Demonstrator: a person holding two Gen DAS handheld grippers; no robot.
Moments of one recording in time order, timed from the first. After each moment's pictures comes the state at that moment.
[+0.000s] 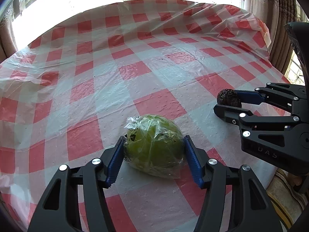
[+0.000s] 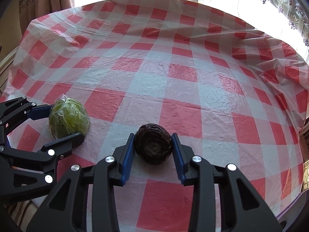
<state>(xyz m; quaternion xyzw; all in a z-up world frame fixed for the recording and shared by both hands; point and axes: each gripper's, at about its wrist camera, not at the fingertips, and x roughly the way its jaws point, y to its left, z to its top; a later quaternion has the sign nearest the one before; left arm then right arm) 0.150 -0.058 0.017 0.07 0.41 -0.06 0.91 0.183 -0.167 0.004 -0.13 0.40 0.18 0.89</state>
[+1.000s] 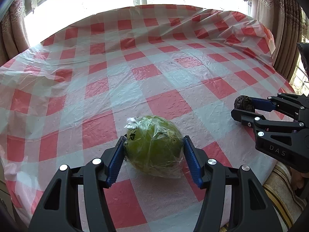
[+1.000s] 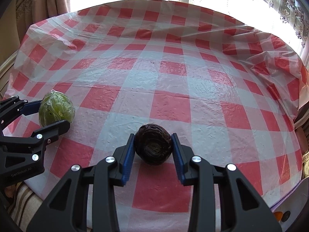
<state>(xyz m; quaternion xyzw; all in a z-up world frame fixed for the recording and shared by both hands) 0.129 -0.050 0.030 0.06 0.40 -0.03 0.91 0.164 -0.188 0.007 -0.11 0.39 0.16 0.90</state>
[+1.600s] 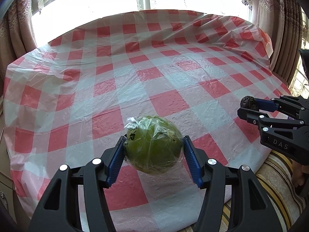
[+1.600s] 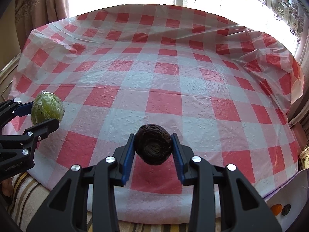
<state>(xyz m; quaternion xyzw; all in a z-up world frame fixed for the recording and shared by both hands) 0.102 -0.049 0.043 0.05 0.39 -0.02 0.92 0.140 -0.203 0.019 -0.10 0.39 0.15 0.90</state>
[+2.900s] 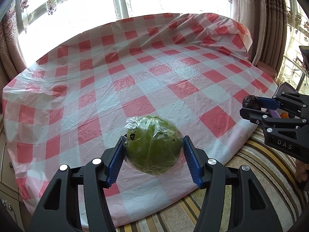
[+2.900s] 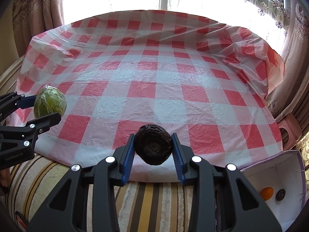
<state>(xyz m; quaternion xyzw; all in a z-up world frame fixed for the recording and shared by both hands) 0.079 -0.099 0.062 0.10 0.38 -0.07 0.92 0.094 -0.255 0.039 -0.08 0.38 0.12 0.91</state>
